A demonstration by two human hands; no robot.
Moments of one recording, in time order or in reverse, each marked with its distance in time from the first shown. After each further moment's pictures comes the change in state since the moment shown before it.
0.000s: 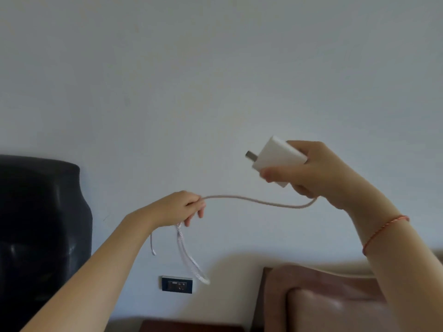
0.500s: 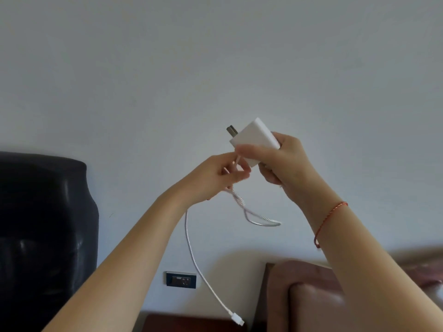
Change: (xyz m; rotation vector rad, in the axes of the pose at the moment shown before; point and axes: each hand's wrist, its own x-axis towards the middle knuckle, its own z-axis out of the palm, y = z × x) left_hand -0.003 0.077 -0.017 -0.339 0.191 0.241; right_hand 0.021 -0.012 0.045 0.343 0.131 -0.049
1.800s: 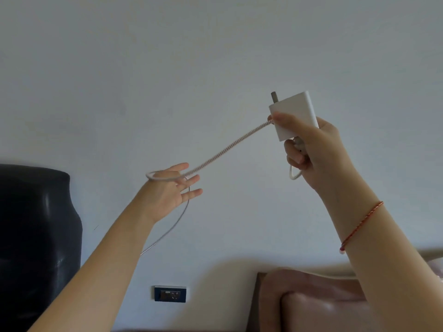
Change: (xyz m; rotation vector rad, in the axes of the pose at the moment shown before) left_hand -0.003 -0.052 -0.032 -1.112 0.276 -0.289; right_hand 0.008 -0.032 -0.036 0.213 0.233 -0.038
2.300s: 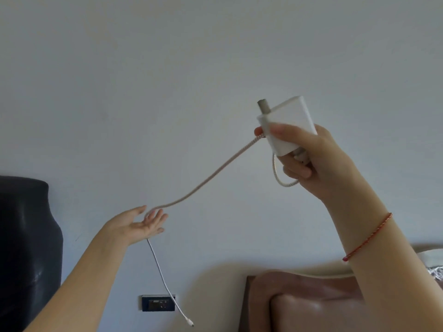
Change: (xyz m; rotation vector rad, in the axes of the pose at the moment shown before) left_hand 0.015 -0.027 -0.066 -0.573 0.474 -0.496; right_hand -0.015 -0.016 -0.025 -0.070 -0.320 -0.038
